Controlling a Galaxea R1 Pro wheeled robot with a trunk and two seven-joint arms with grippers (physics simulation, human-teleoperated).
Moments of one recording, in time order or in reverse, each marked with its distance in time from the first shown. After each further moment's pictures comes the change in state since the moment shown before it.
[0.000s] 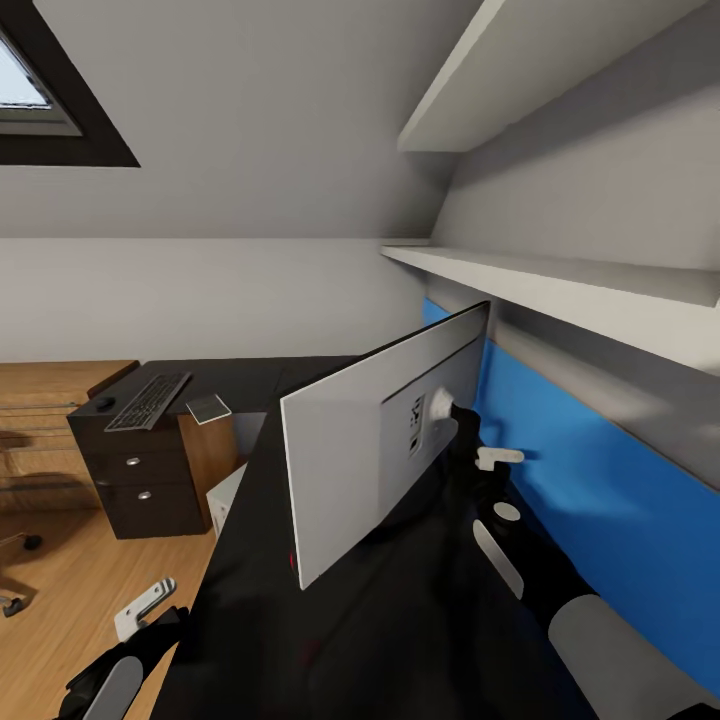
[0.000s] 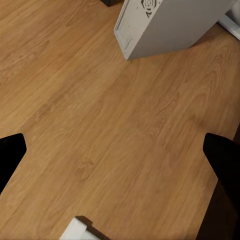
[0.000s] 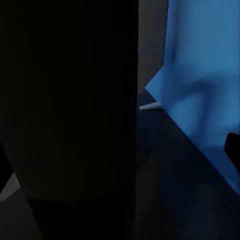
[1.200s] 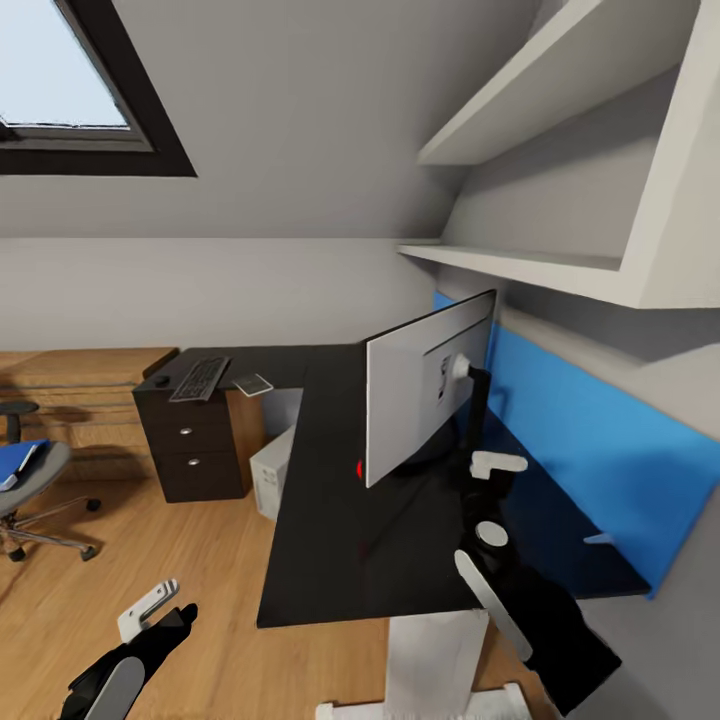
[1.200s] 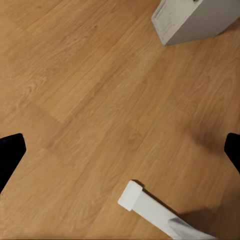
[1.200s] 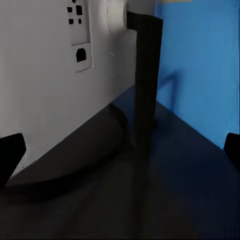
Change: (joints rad) left arm 0.001 -0.005 -0.002 0.002 0.015 0.008 -0.003; right arm 0.194 -0.011 0.121 -0.521 0.027 0.223 -0.372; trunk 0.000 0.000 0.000
